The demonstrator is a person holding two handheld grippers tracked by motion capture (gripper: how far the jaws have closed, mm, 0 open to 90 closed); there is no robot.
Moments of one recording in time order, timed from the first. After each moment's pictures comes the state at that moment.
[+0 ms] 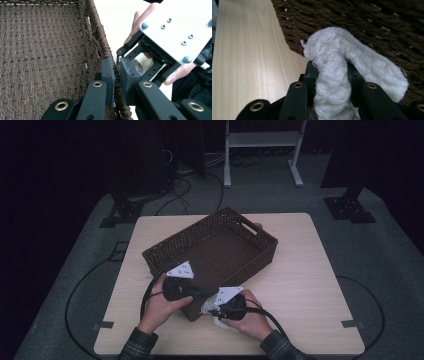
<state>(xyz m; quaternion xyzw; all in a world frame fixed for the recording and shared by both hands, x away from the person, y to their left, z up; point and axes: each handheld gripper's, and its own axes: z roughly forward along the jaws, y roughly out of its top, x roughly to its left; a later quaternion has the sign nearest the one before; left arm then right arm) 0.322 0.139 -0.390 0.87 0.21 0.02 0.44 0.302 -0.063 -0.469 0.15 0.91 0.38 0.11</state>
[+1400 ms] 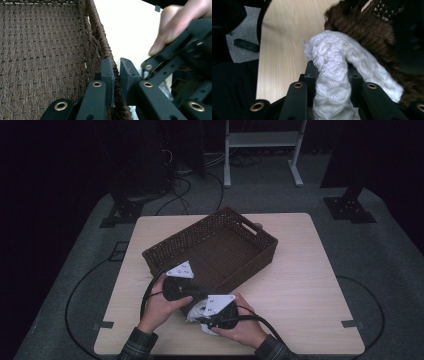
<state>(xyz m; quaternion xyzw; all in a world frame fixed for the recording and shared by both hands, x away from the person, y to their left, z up) 0.323 0.140 -0.391 0.87 0.21 0.02 0.44 0.270 -0.038 -0.439 0.09 0.89 0.42 0.12</state>
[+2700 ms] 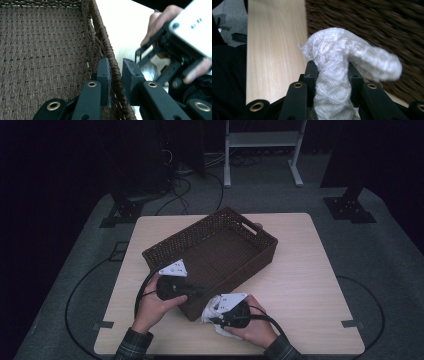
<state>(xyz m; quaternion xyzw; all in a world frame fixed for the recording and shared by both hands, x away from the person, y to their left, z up) 0.321 0.155 -0.383 0.86 0.22 0.02 0.45 0.278 -0.072 -0.457 0.13 0.91 0.39 0.10</state>
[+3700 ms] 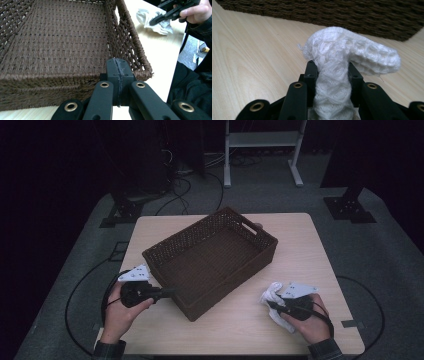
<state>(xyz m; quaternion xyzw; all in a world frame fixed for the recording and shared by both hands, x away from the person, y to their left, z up) 0.298 0.235 -0.375 0.84 0.28 0.05 0.46 0.282 -0.229 -0.456 0.32 0.85 0.37 0.18</state>
